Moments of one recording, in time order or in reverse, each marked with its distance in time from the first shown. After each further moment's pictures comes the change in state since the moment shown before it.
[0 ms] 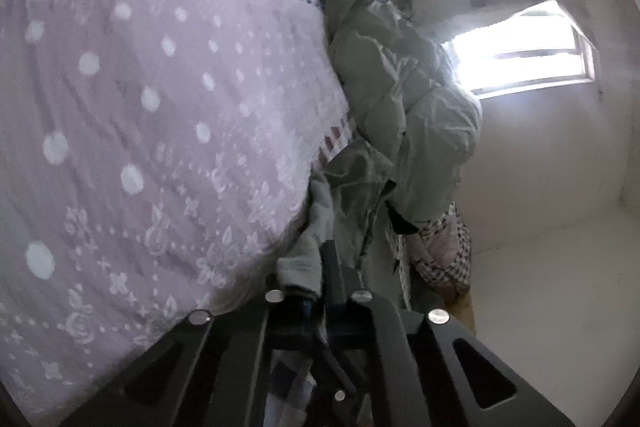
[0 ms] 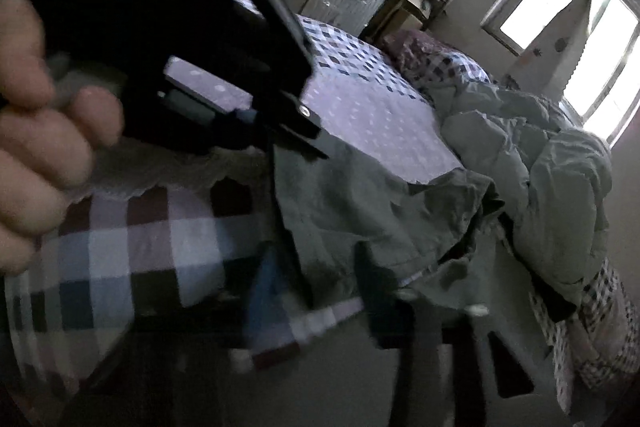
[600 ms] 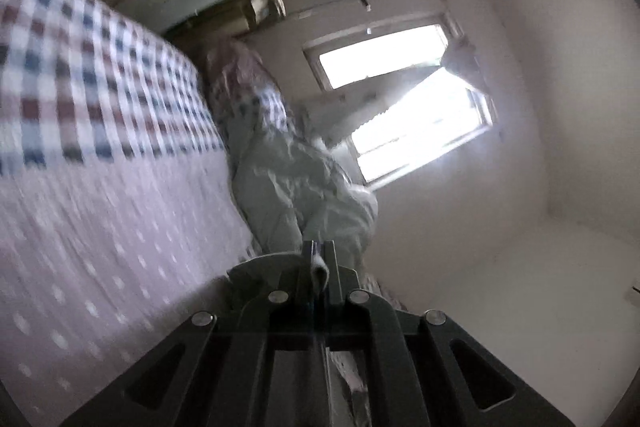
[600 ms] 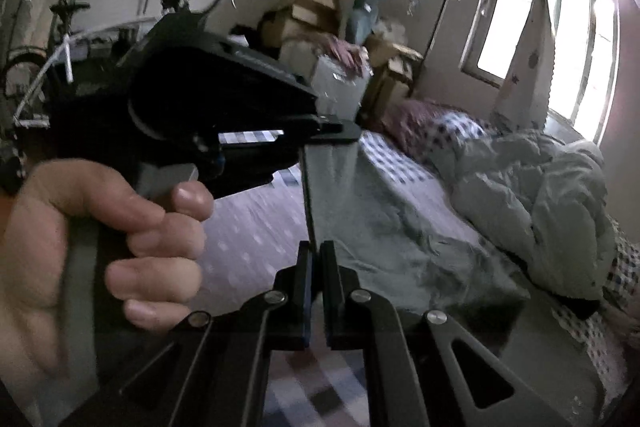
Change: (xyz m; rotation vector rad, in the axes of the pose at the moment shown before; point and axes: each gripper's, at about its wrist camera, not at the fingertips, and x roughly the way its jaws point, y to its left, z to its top) left arm -0.151 -0.028 0.045 0.149 -0.387 -0.276; right arm -0.106 0.041 0.084 0.183 -0.312 0.093
